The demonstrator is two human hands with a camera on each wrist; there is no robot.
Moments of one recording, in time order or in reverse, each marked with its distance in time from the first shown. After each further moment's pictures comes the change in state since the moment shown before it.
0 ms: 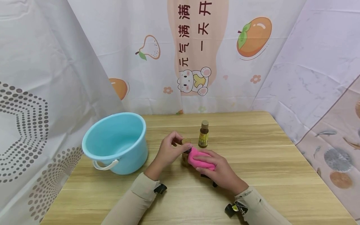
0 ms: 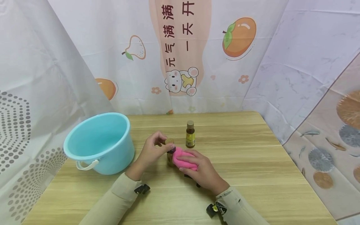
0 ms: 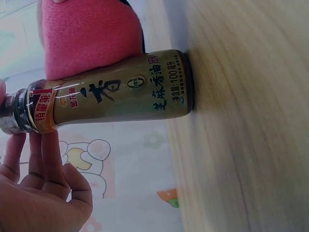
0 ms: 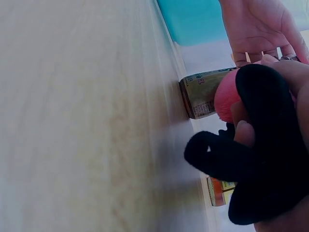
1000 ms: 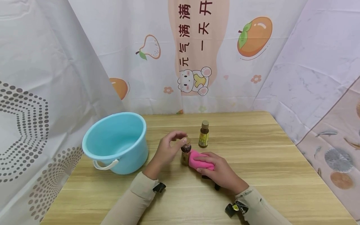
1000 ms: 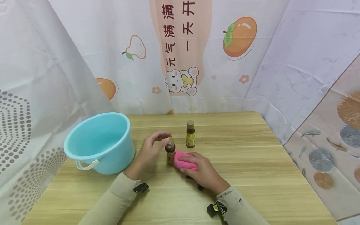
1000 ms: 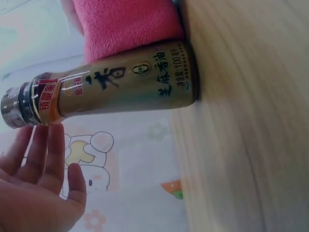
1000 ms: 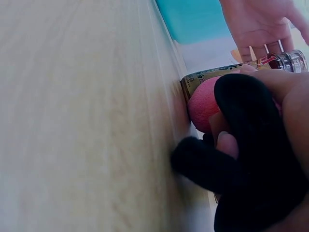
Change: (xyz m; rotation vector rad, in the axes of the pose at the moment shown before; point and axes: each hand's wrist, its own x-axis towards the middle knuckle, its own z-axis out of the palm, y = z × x) left_hand 0.000 0.001 -0.003 0.035 0.008 0.069; right_hand 0.000 0.005 0.000 -0.069 -0.060 0.144
